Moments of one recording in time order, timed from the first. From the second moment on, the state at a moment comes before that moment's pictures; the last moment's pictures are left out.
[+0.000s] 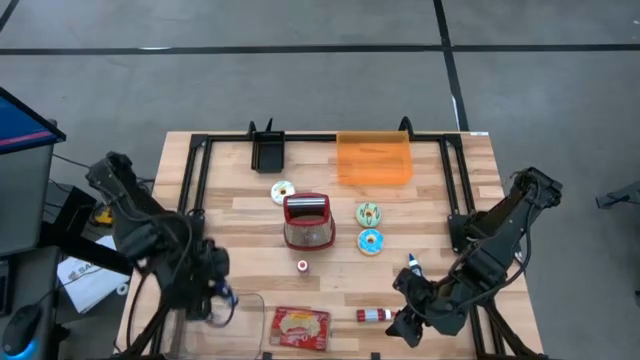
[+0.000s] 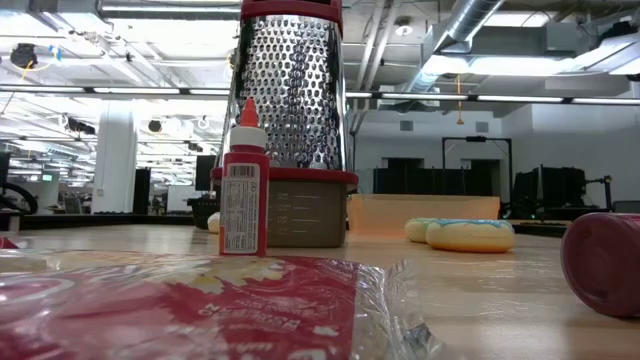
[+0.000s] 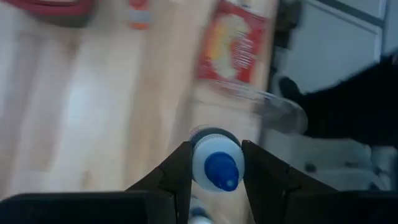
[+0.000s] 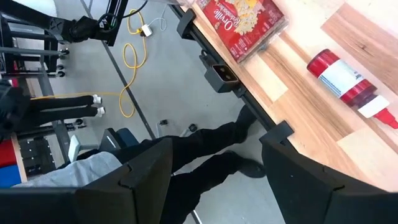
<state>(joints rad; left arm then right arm) -0.88 1.29 1.38 -1.18 -0.23 -1.04 0.82 1.50 1.45 -0.75 0.19 1.59</state>
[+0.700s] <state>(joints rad) -1.22 1.71 1.69 -1.36 -0.31 -1.75 0.84 1.50 1.45 -0.75 0.21 1.52</state>
